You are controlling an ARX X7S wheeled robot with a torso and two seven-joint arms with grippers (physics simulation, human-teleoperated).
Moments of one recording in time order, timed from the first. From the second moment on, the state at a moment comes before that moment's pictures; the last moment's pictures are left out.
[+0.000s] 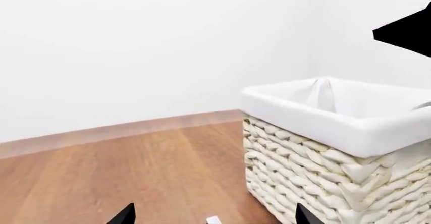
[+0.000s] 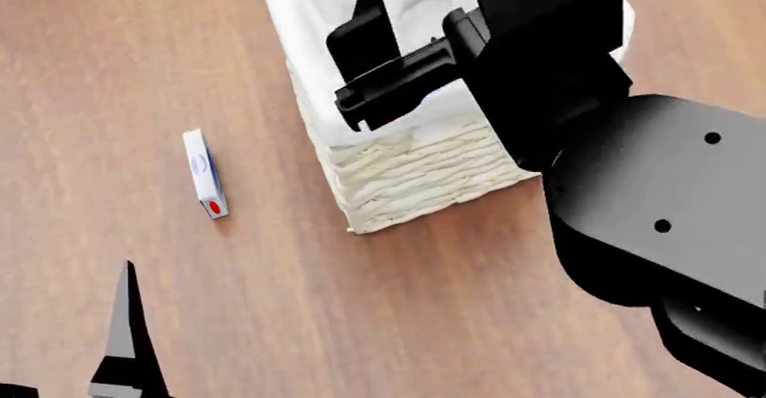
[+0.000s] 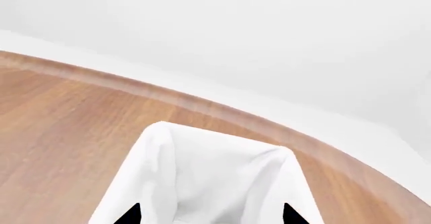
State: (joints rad) left arm -0.06 -0.42 0.37 0.50 -0.17 0.05 -0.46; right arm 1.98 0.79 -1.91 -0.18 1.42 -0.07 0.58
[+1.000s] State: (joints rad) left arm -0.23 -0.36 0.38 0.22 -0.28 0.05 -0.36; right arm 1.41 0.92 -1.98 -0.37 0.70 -0.44 1.18
